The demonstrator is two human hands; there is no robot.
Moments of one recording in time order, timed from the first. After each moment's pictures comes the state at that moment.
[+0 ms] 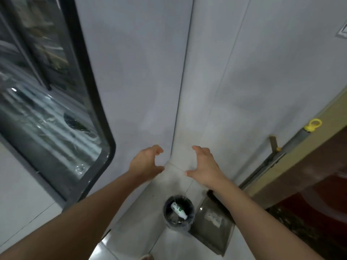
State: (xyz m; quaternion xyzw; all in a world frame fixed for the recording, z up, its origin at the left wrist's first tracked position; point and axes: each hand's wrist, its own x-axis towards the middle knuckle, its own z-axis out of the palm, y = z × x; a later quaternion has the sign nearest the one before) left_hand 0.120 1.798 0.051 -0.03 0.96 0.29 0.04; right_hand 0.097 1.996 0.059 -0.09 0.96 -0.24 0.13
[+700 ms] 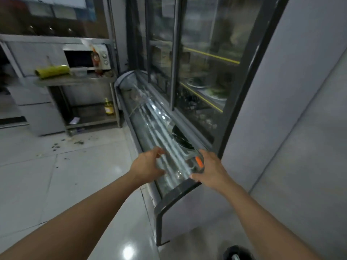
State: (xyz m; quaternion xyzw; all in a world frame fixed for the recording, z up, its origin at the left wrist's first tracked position) left_hand 0.330 1.558 0.137 -0.25 0.92 0.28 -0.09; right_hand 0.199 1.729 0.138 -0.36 0.89 -0.24 0.13
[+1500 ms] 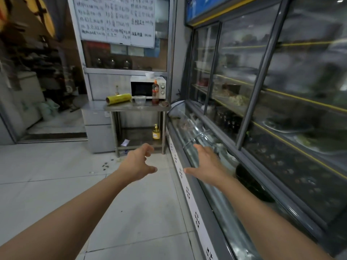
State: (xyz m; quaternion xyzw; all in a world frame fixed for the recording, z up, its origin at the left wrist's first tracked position) left_hand 0.503 1.213 0.211 -0.38 0.87 0.27 -0.18; right_hand 0.331 1.353 0.222 -0.48 0.84 -0.23 0.09
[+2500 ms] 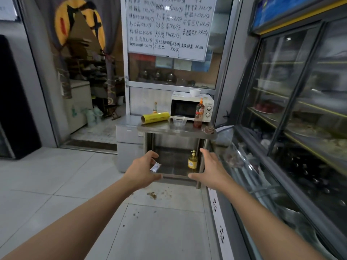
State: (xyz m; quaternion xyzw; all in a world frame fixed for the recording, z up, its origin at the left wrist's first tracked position) left_hand 0.398 0.820 0.213 -0.47 0.81 0.27 -0.22; right_hand 0.193 0.903 0.227 -0.58 0.77 -0.24 0.12
